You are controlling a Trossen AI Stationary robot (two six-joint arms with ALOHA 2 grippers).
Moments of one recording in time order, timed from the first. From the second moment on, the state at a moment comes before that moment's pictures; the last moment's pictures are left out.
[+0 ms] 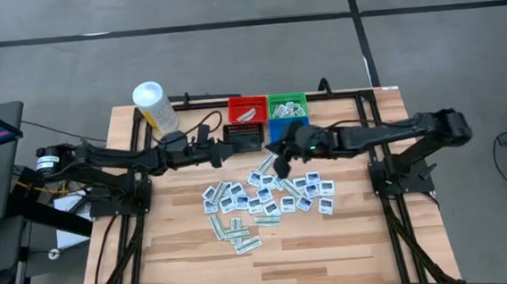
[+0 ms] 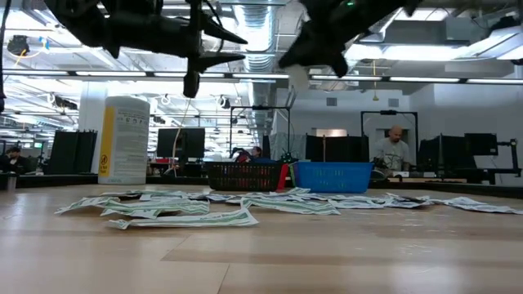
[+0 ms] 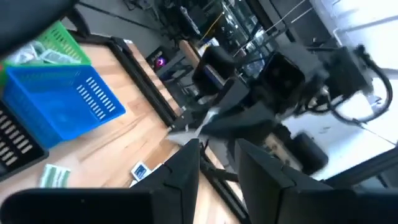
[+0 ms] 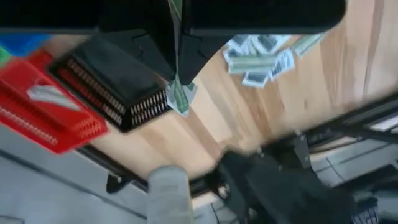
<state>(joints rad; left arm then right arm) 0.11 1.25 0.56 0.66 -0.04 -0.88 -0.01 1.40 0.98 -0.07 0.31 0.36</state>
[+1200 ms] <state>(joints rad) 0.13 1.16 0.61 0.51 0.08 -0.38 0.00 1.59 1.18 -0.08 0.26 0.35</state>
